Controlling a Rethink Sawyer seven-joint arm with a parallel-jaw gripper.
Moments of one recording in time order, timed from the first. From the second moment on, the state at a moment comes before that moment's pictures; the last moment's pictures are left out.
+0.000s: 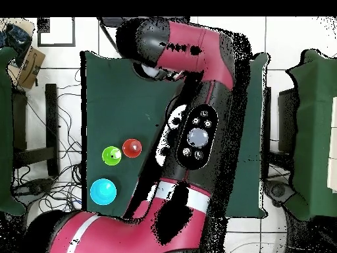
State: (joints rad) arm -0.02 -0.34 -0.42 0.80 0.25 1.14 2.20
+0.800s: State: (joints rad) arm 0.06 -0.41 -0.42 0.95 0.26 1.13 2.20
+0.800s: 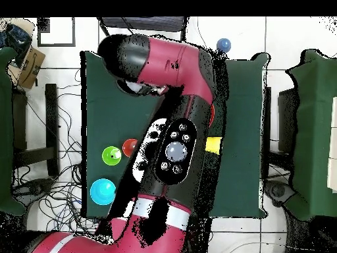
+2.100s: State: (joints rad) arm 0.14 -0.44 -0.45 1.11 0.28 1.03 2.21
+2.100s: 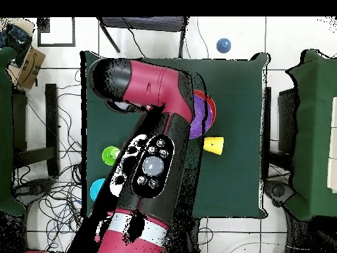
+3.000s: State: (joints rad) arm 0.21 -0.40 -0.48 1.22 0.33 0.92 2.38
